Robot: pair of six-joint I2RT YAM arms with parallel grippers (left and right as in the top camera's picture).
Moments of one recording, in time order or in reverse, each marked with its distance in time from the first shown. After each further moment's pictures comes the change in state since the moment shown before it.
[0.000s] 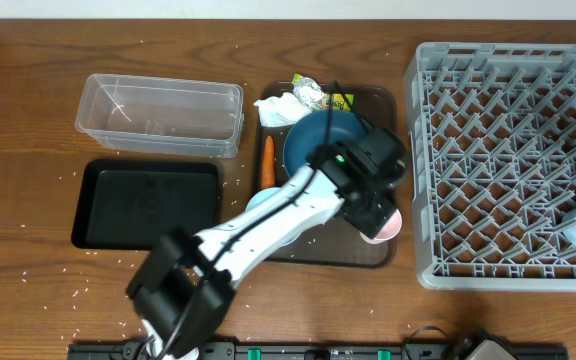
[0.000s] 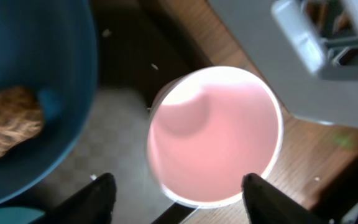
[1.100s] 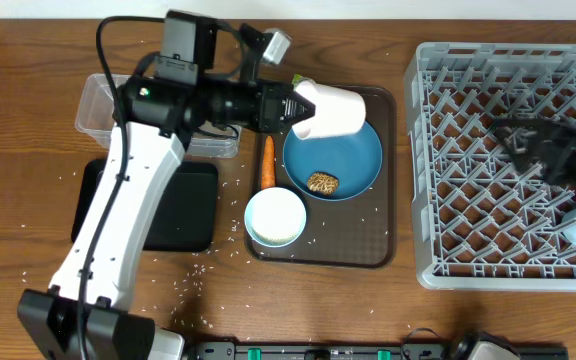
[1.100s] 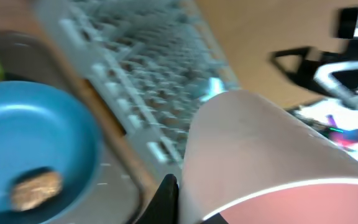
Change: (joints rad) left arm 0.631 -0.282 0.114 0.039 0.869 0.001; right arm 0.283 0.000 0.000 0.014 -0.452 -0.345
